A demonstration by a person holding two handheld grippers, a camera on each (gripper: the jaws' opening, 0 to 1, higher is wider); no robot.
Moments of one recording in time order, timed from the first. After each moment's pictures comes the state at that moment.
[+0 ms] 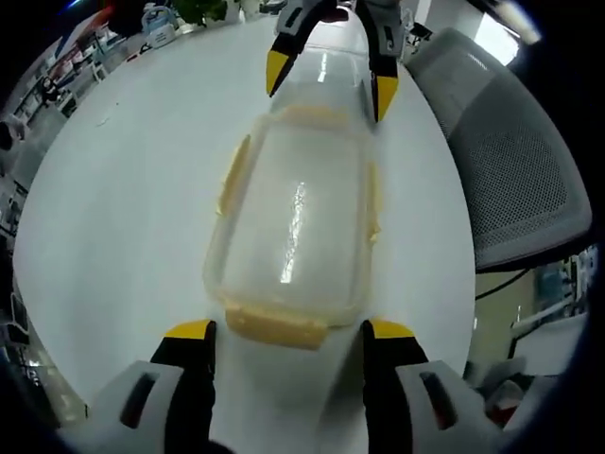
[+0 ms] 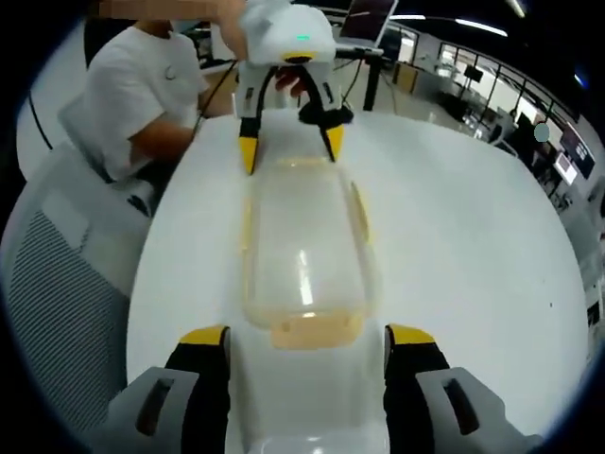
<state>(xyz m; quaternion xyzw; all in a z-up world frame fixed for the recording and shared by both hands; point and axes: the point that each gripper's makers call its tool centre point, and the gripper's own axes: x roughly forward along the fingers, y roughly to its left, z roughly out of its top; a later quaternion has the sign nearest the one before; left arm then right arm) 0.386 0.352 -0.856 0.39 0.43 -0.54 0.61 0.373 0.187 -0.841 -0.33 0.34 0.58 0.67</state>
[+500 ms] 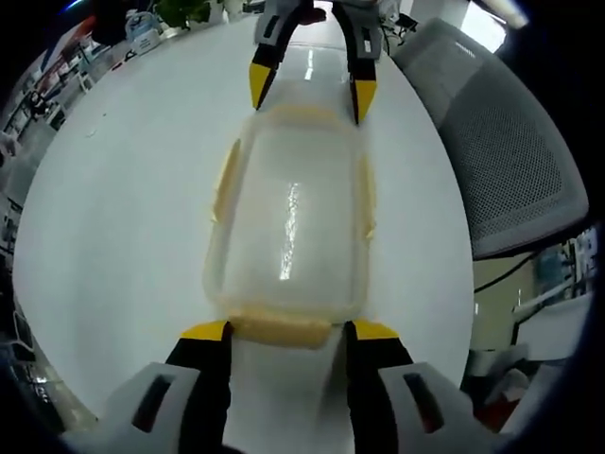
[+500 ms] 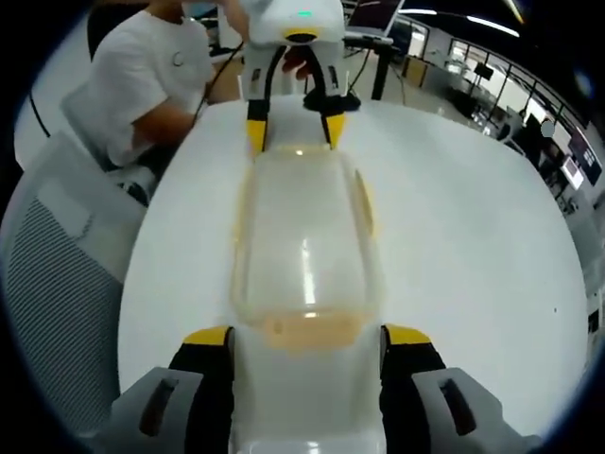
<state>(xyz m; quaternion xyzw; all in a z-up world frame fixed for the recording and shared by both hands) 0.385 0.348 -0.854 0.41 0.42 -0.56 0.59 0.376 0.186 -0.852 -0.34 0.35 0.58 0.65</state>
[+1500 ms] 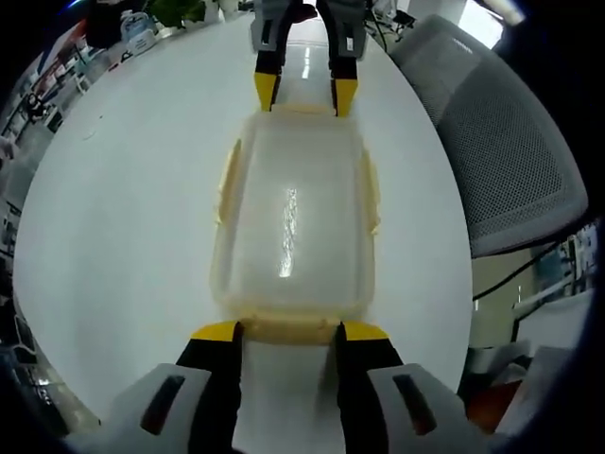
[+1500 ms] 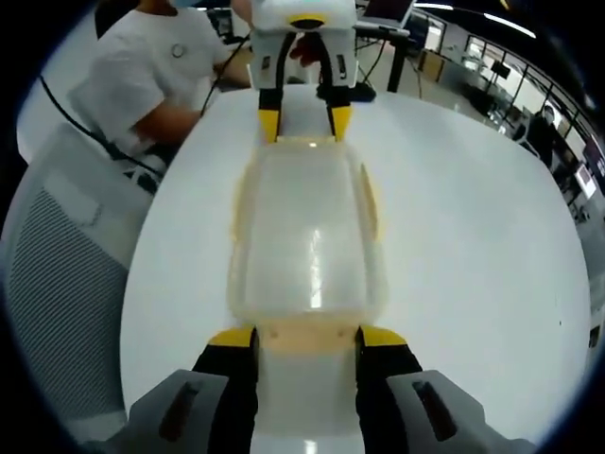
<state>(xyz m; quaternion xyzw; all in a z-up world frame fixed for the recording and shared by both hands) 0.383 0.347 -0.854 0.41 0.42 -0.56 0.59 0.374 0.185 -0.855 -0.36 0.37 0.60 0.62</state>
